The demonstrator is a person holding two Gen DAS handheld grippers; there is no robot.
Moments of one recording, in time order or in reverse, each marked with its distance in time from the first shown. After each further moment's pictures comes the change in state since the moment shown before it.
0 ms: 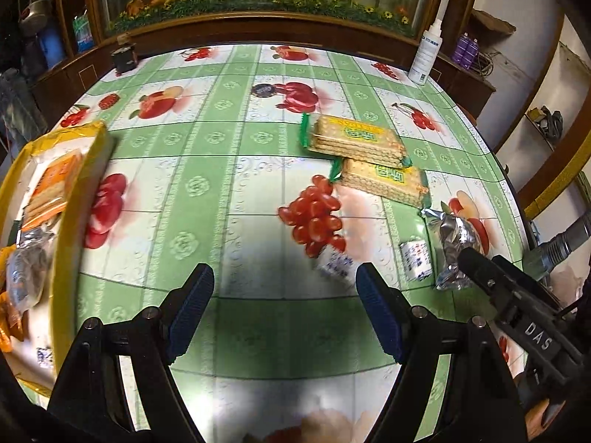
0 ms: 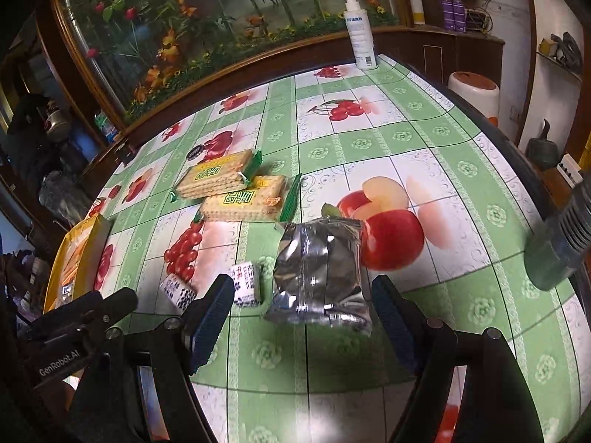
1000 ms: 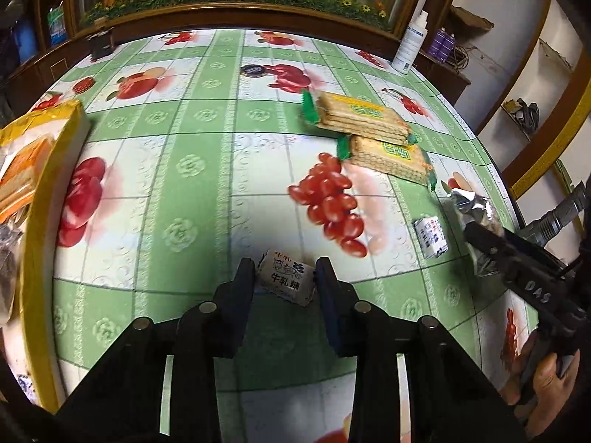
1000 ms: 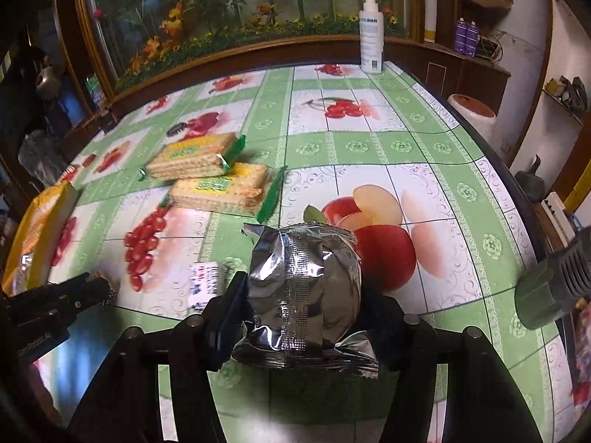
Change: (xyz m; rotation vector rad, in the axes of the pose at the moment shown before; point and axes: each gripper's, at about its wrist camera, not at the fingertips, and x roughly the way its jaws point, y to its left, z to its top) left arm 0.016 0.040 -0.016 0.032 0.018 -0.129; right arm 0.017 0.003 0.000 -0.133 -0.006 -0.102
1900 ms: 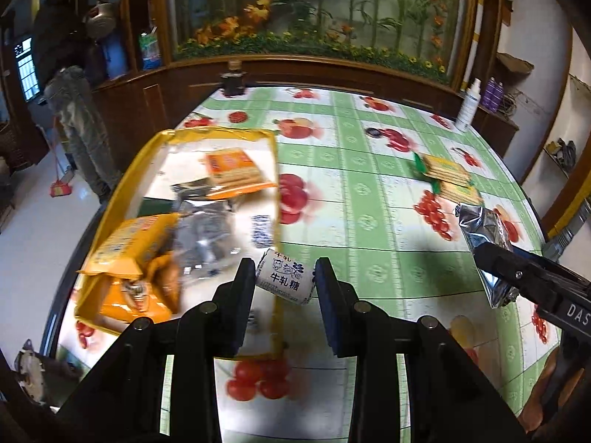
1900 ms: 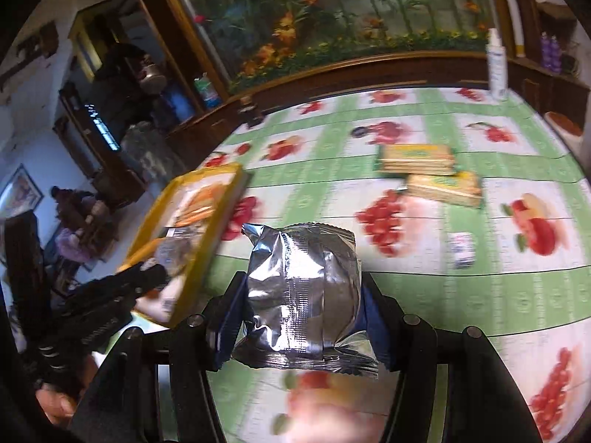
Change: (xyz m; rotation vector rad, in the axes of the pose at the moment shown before) left arm -0.131 0.097 -0.052 -0.096 -0.204 0.260; right arm -0.076 0.145 -0.029 -0.097 -0.018 0.415
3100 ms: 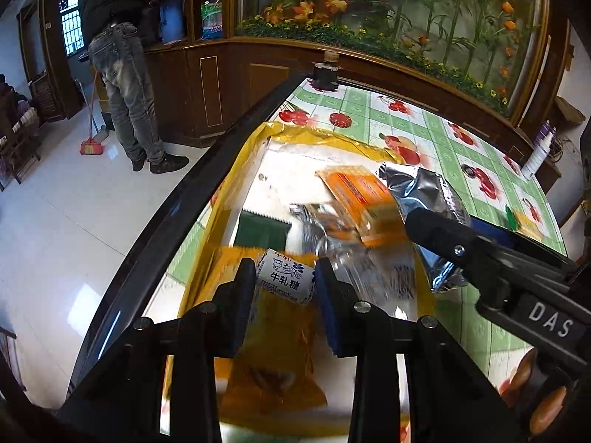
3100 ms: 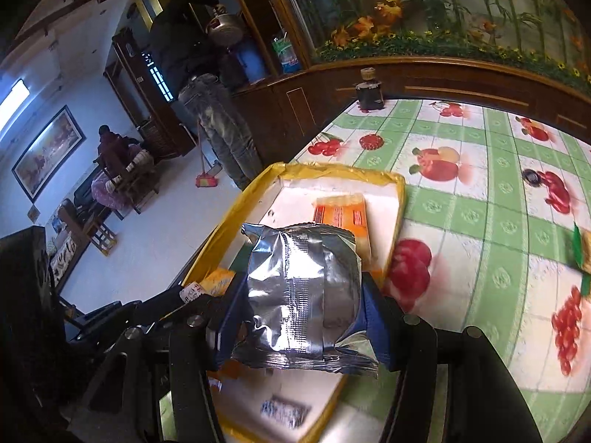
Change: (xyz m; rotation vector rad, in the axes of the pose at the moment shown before) left arm 0.051 0.121 0.038 -0.179 0.059 0.095; right arm 0.147 0.163 0.060 -0.211 0.096 0.140
